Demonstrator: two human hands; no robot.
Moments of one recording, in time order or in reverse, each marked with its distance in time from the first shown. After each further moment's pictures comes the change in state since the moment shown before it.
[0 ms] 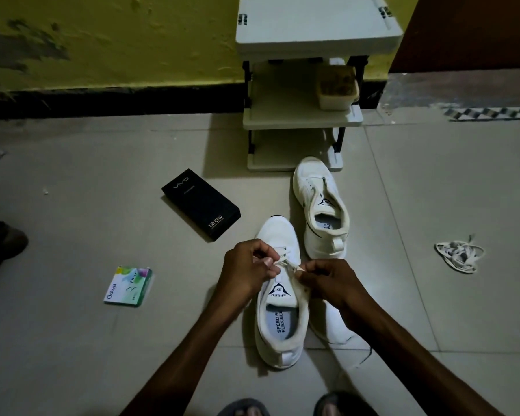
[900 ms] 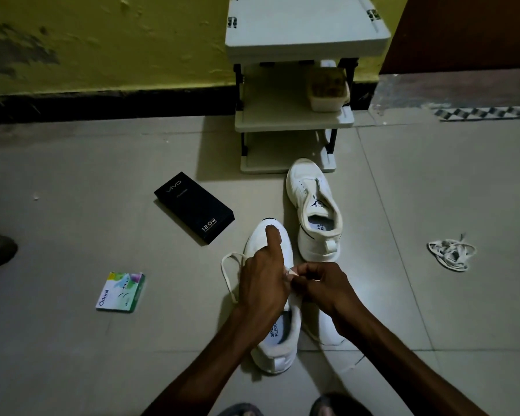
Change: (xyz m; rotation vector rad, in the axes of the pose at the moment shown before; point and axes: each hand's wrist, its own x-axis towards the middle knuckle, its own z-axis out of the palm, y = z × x) left_hand -0.001 0.007 0.045 0.683 0.068 0.198; right_hand -0.005 -0.003 0.007 -0.055 0.057 -0.021
